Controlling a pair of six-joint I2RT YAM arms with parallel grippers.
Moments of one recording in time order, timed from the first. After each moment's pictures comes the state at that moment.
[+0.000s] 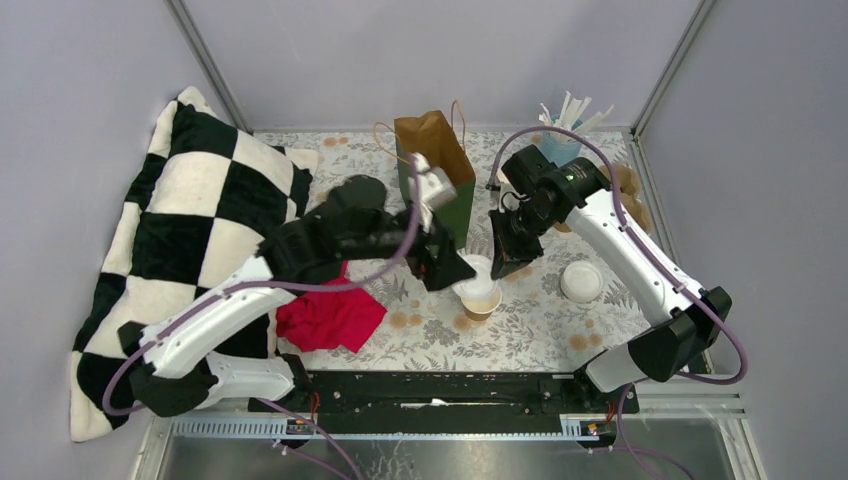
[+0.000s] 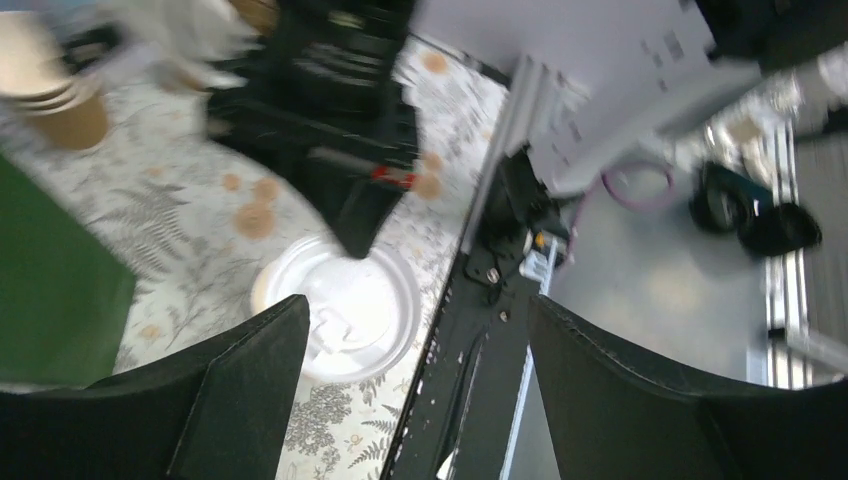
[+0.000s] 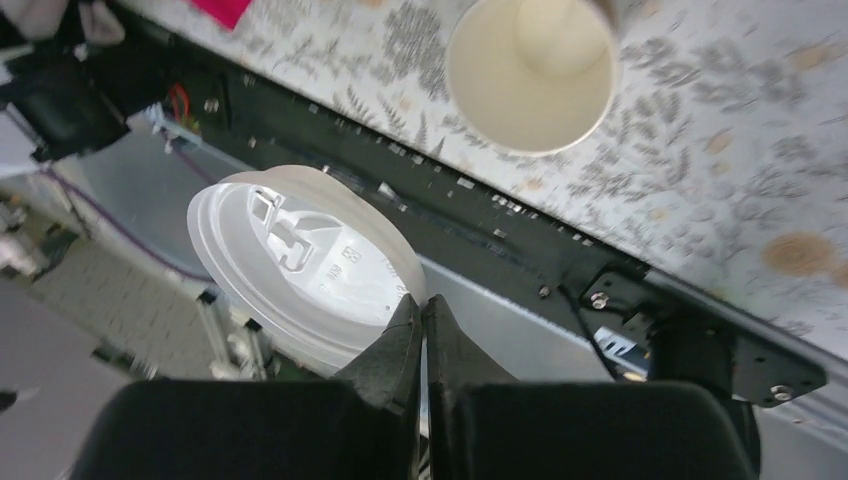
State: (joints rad) left arm -0.97 1.17 1.44 -0.57 0.31 -0.26; right arm 0.57 1.49 1.61 -1.42 -0.35 0.39
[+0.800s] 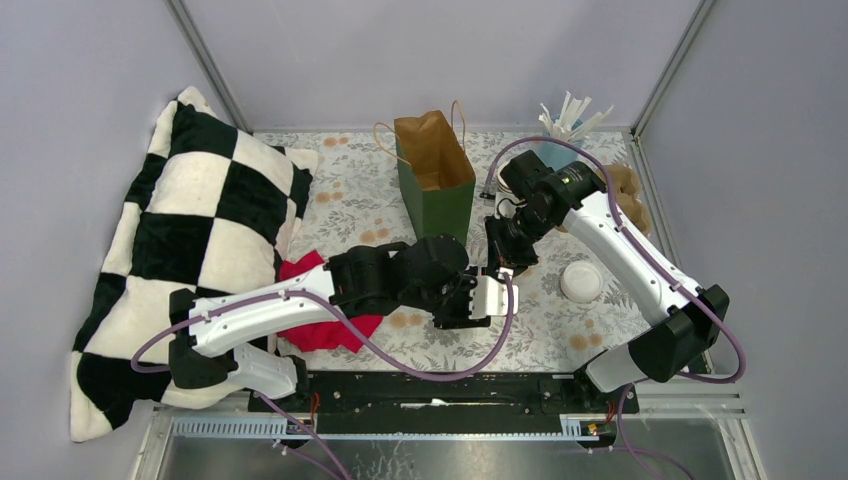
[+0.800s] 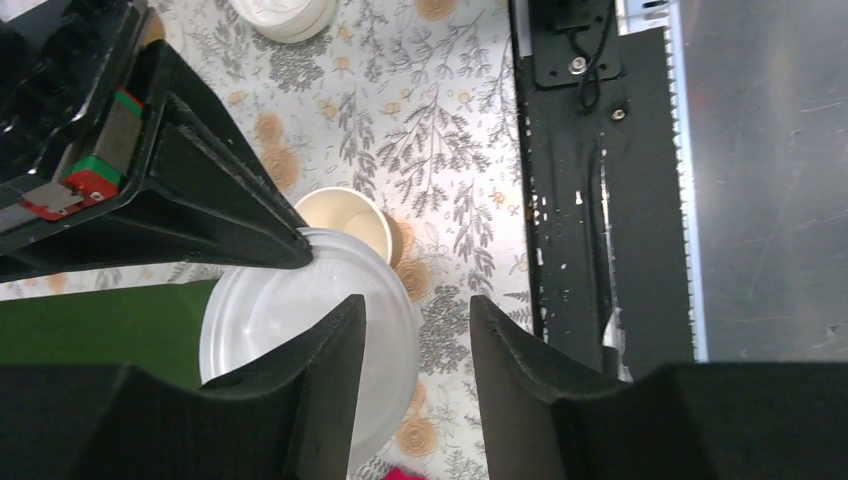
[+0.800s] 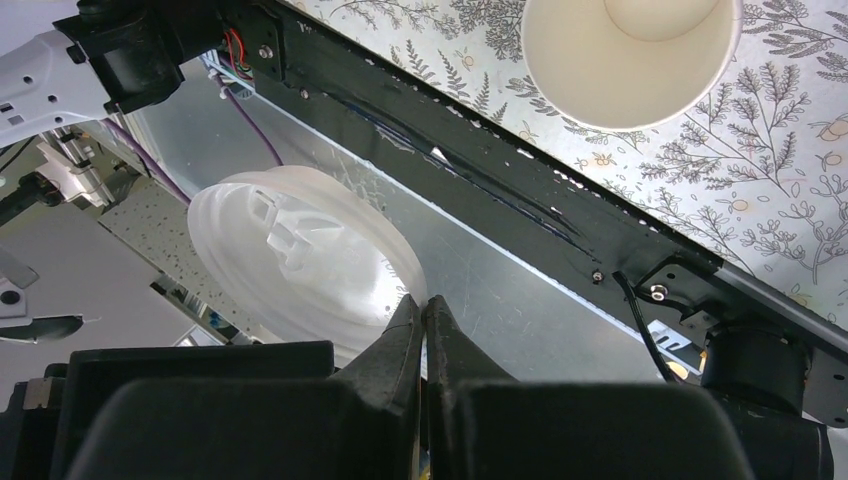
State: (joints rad) left arm -1.29 1.37 1.45 -0.77 0.18 0.37; right arm 0.57 1.49 1.55 -1.42 -0.53 0.39
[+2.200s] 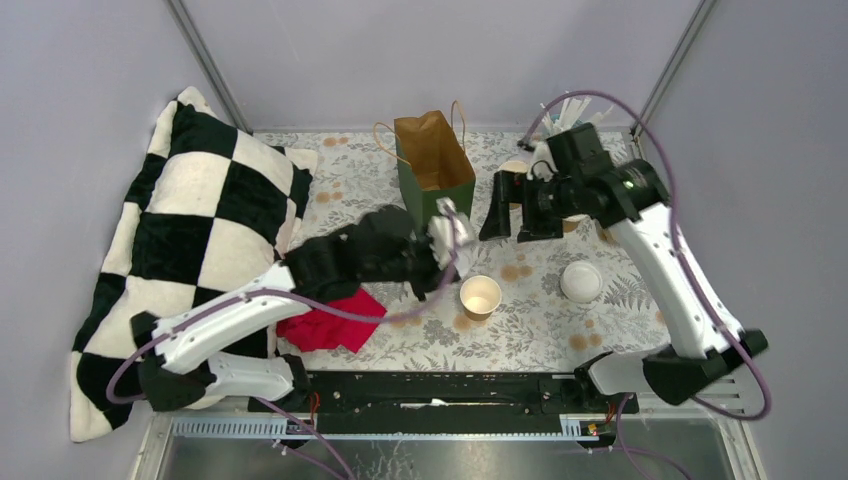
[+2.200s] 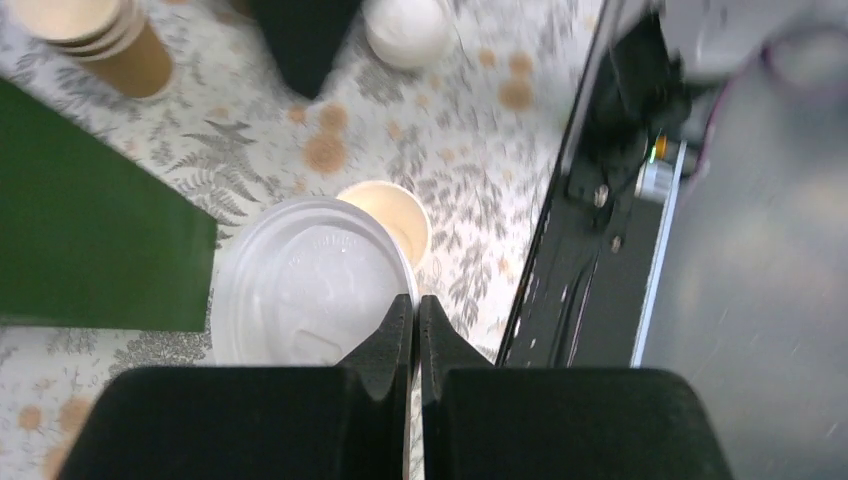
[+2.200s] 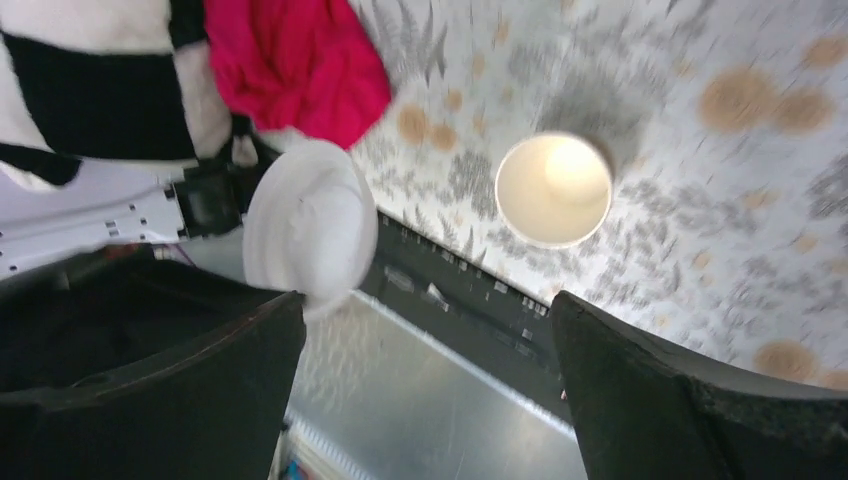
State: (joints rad) left arm -1.15 1.24 1.33 -0.65 0.16 0.09; right arm 0.49 1.40 1.71 -1.32 -0.41 0.43
